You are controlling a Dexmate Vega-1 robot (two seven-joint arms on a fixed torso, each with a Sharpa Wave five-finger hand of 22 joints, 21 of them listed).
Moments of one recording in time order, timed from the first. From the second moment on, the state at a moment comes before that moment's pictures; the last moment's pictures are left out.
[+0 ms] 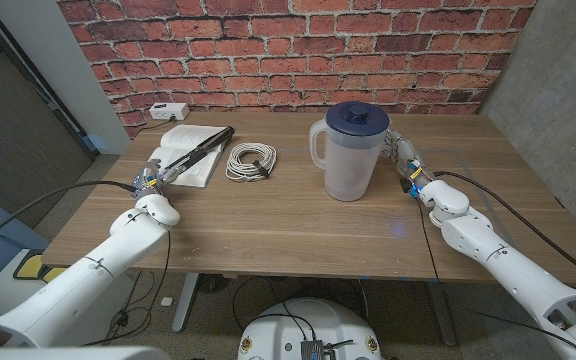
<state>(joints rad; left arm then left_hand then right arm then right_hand) 1.00 0.75 0.32 -1.71 -0.14 0.62 0.71 0.71 0.03 0.33 -0.14 0.18 0.23 0.02 0.22 0.22 0.30 -0.02 0.27 0.34 0.29 0.00 0.21 0.19 0.34 0.05 0.21 0.18 -0.84 -0.58 -0.40 -1.30 0.56 0.27 0.03 0.21 -0.09 0.35 -0.14 0.18 0.04 0.00 0.20 0.19 0.03 0.01 0.20 0.19 -0.04 -0.03 0.21 0.20 0.07 0.03 0.30 0.16</state>
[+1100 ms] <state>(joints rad) 0.93 0.74 0.38 -1.69 -0.10 0.70 0.71 0.78 0.10 0.34 -0.16 0.18 0.29 0.01 0.24 0.23 0.34 -0.03 0.29 0.35 0.35 -0.02 0.23 0.20 0.39 0.08 0.22 0.19 -0.82 -0.57 -0.40 -1.28 0.57 0.27 0.04 0.22 -0.08 0.35 -0.14 0.18 0.04 0.00 0.20 0.19 0.03 0.01 0.20 0.19 -0.04 -0.03 0.21 0.20 0.08 0.03 0.28 0.16</state>
